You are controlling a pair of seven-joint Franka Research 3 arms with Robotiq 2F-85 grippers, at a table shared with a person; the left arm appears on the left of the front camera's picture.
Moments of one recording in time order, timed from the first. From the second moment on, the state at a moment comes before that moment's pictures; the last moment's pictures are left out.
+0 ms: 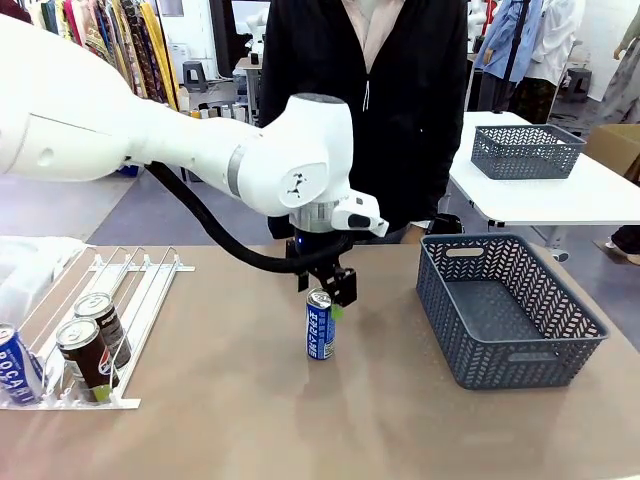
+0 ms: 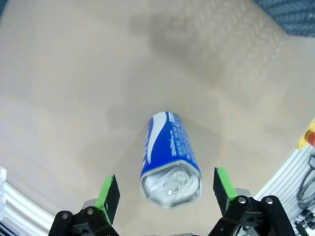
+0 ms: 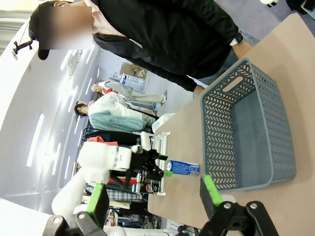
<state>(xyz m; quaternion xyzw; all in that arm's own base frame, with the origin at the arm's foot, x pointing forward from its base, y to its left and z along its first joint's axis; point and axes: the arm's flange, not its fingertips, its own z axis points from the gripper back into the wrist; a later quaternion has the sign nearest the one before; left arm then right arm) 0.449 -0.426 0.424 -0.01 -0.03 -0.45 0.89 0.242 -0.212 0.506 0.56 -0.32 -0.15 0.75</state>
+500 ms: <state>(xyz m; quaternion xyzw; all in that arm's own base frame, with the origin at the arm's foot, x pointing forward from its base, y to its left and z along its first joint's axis) 0.385 -0.229 0.578 -0.13 -0.11 -0.39 0.91 0.242 -0.213 0.506 0.56 -0.32 -0.15 0.75</state>
